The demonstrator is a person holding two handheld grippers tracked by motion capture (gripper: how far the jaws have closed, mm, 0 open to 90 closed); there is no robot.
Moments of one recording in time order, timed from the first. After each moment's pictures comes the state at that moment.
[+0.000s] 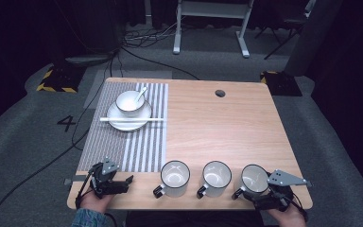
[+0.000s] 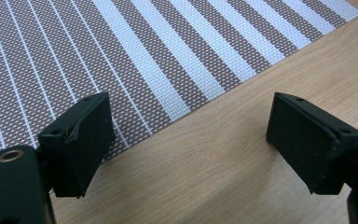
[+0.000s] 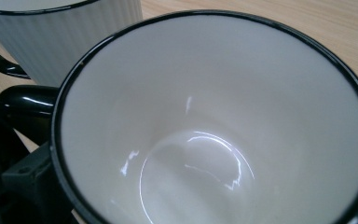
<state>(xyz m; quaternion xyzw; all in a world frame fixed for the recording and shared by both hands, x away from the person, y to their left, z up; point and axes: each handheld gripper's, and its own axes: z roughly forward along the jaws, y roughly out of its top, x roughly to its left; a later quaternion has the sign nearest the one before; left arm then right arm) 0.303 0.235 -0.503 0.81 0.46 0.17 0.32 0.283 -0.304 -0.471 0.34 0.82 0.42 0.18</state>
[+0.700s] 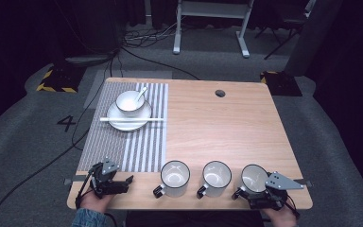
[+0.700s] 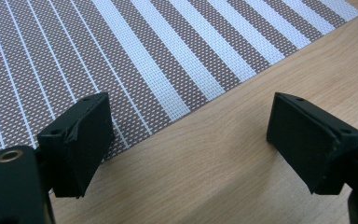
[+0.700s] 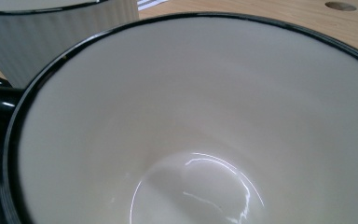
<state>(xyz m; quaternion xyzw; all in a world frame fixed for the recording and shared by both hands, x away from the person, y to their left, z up) 0.304 0.235 -0.503 0.81 0.46 0.17 0.32 0.285 -0.300 -0.492 0.33 0.79 0.47 0.21</state>
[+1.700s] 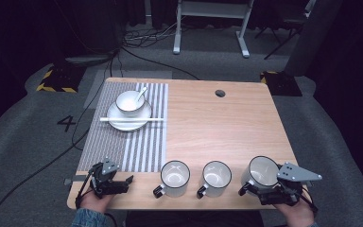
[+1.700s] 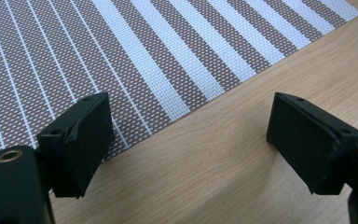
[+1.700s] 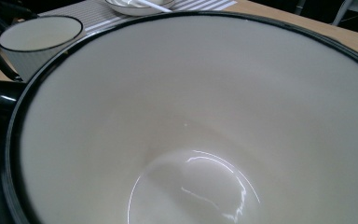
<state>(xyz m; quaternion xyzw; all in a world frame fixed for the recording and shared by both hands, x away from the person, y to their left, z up) 0.304 0.235 -0.503 0.81 0.46 0.17 0.32 0.279 -0.301 -0.413 0.32 0.80 0.47 0.20</state>
